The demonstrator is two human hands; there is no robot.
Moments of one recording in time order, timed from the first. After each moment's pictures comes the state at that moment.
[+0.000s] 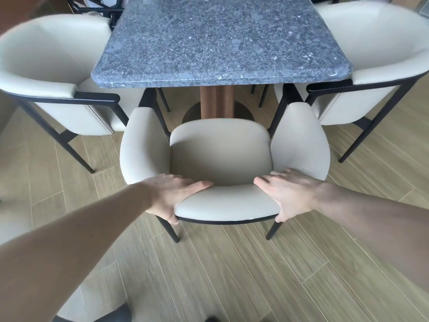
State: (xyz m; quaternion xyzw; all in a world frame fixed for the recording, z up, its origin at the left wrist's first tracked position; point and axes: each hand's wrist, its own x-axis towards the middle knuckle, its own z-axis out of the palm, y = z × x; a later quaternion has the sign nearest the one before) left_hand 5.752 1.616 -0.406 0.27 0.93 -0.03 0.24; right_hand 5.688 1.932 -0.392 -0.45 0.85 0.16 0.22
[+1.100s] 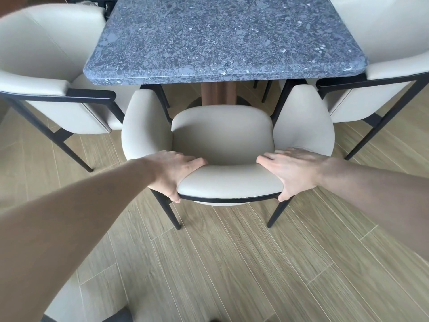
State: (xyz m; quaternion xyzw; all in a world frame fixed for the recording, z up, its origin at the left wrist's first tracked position) left_hand 5.684 1.599 -0.402 0.24 0.93 -0.08 0.25; right_hand 5.636 1.905 -0.362 -0.39 0.86 0.16 0.29
